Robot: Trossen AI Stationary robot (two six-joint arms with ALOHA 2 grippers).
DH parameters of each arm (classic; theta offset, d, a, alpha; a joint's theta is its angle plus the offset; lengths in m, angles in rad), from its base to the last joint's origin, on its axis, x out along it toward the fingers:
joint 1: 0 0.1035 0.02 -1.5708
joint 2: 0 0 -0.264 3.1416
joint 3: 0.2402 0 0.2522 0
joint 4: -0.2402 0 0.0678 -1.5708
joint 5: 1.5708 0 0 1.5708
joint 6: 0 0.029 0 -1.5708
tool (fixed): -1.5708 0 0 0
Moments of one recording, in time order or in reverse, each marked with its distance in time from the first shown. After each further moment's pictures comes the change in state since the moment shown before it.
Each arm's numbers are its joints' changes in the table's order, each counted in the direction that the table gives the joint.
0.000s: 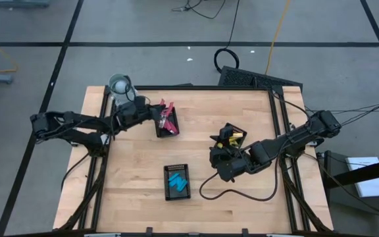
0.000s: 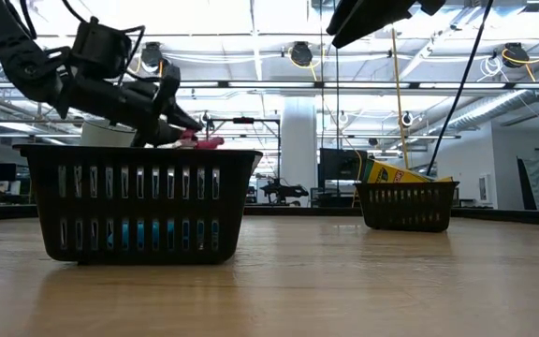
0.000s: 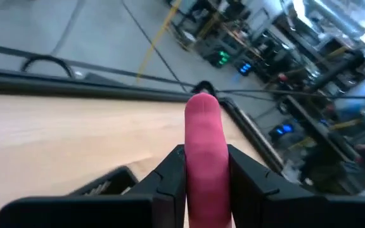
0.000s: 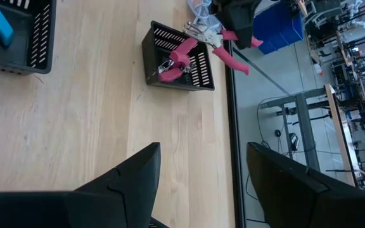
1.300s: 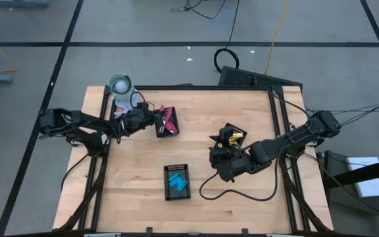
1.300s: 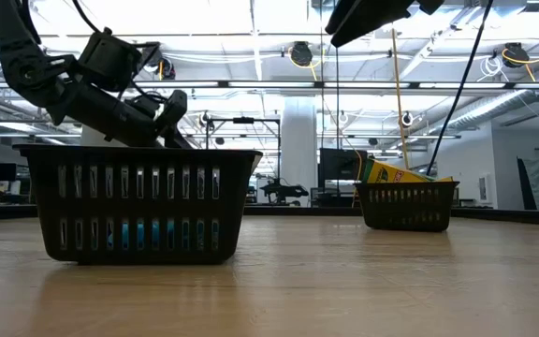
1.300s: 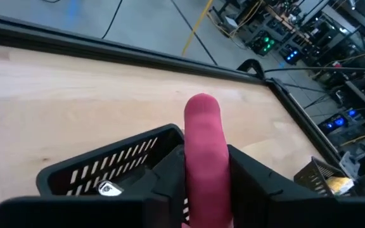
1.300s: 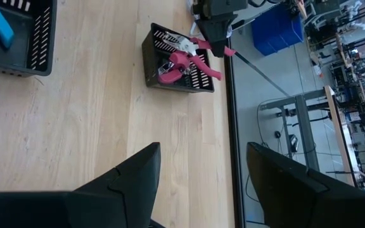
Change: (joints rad) left arm -0.106 0.097 0.000 -0.070 0.204 -0.043; right arm 0.000 0.000 0.000 0.011 0.001 -0.010
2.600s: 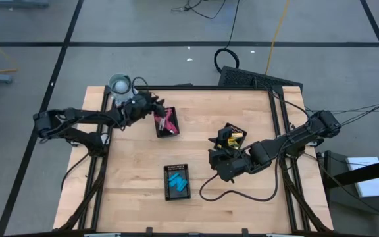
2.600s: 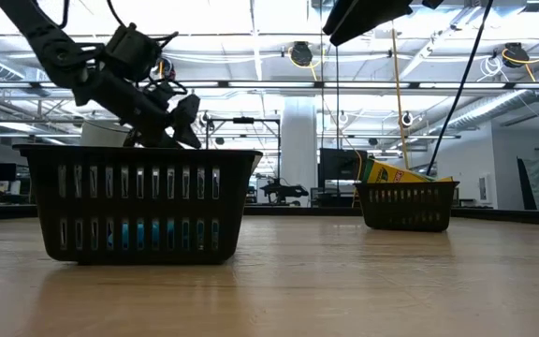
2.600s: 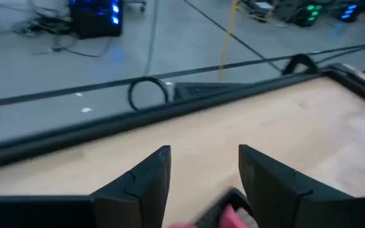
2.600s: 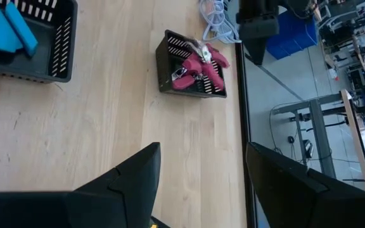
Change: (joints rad) left arm 0.139 -0.060 0.171 -0.292 0.010 0.374; right arm 0.000 0.000 0.000 0.020 0.054 -0.002
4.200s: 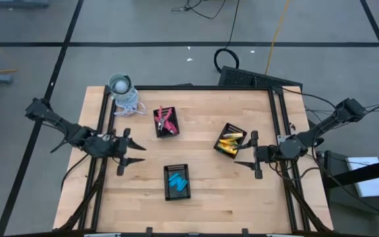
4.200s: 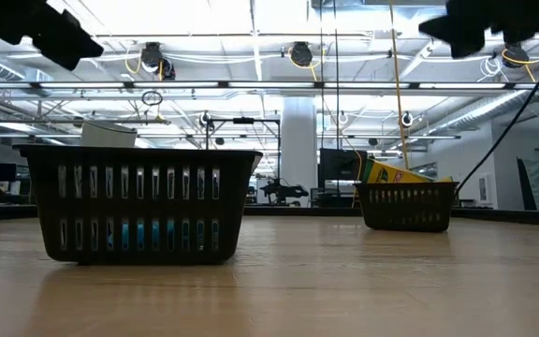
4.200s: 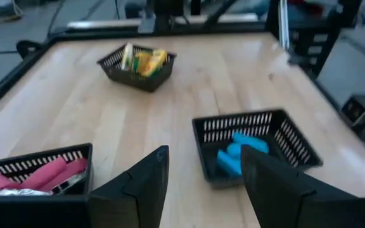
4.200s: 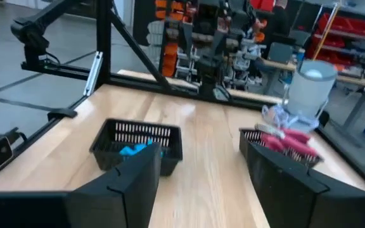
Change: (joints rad) left arm -0.989 -0.700 0.013 -0.760 0.065 0.232; right arm 0.113 -0.821 -1.015 1.066 0.316 0.013
